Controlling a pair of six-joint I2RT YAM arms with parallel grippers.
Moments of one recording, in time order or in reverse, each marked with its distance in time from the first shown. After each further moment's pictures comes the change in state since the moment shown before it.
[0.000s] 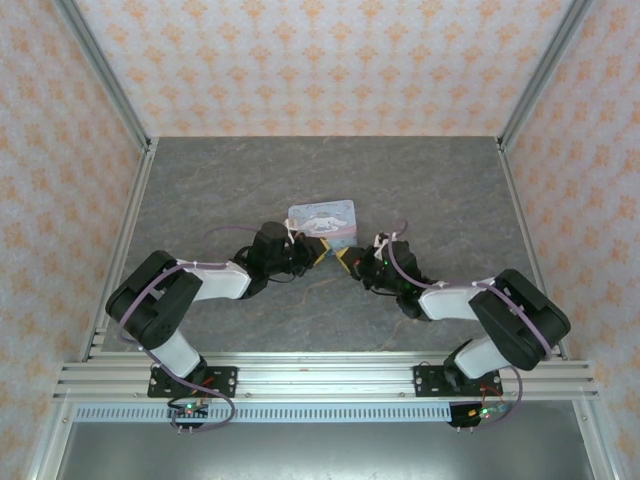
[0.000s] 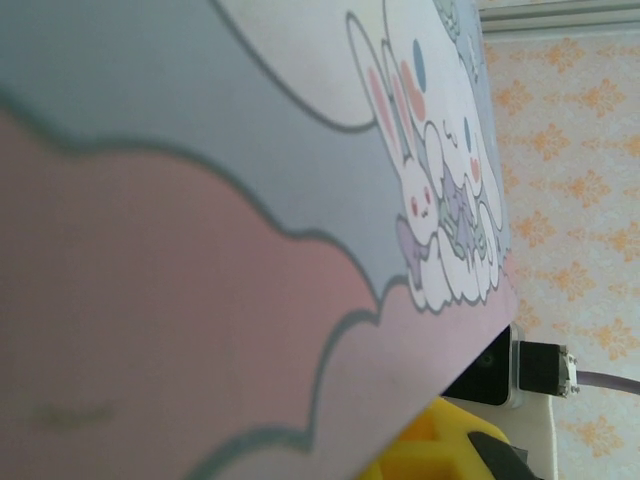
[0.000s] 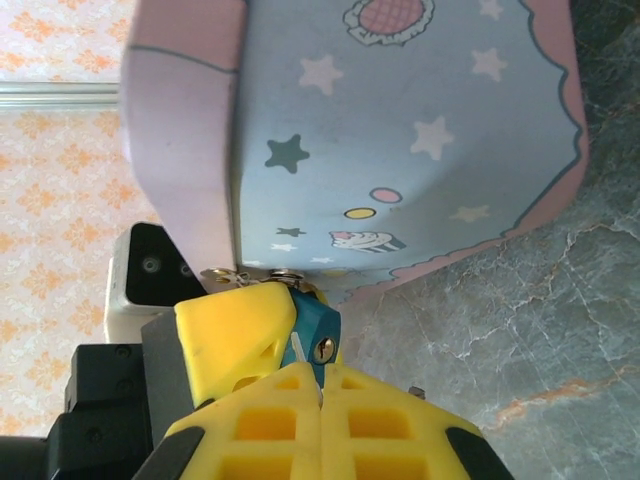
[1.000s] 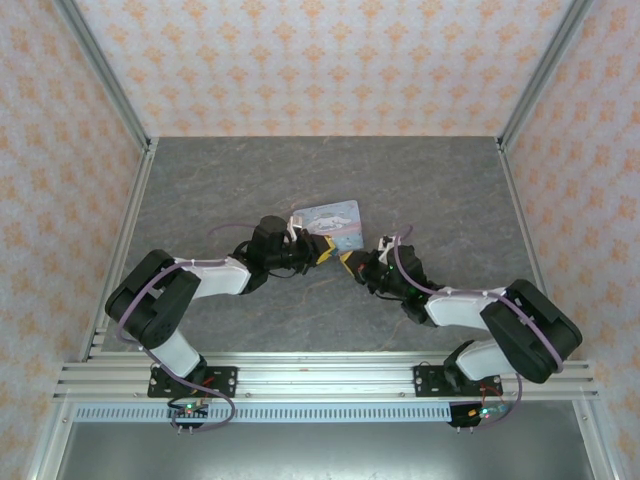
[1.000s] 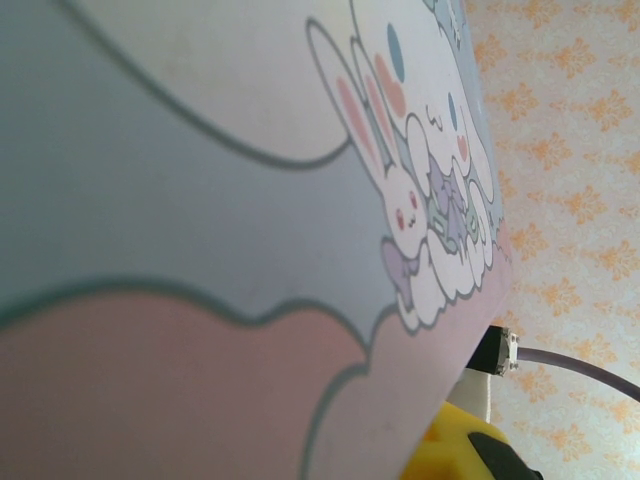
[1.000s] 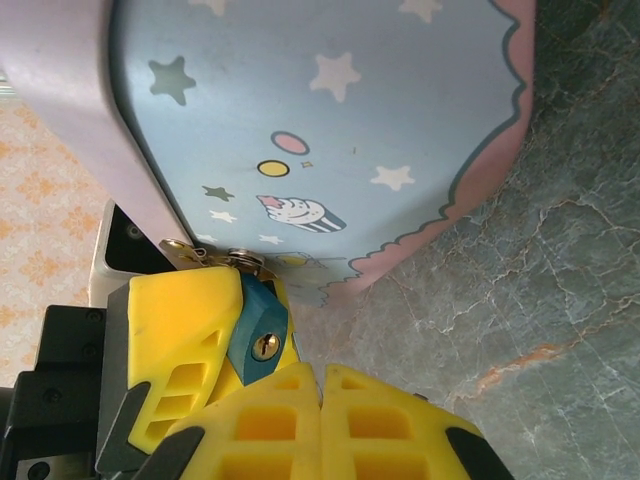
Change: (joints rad) left arm 0.020 0.000 0.039 -0.009 0.135 -0.060; right arm 0.000 -0.067 -0.034 -0.040 -0.001 -0.021
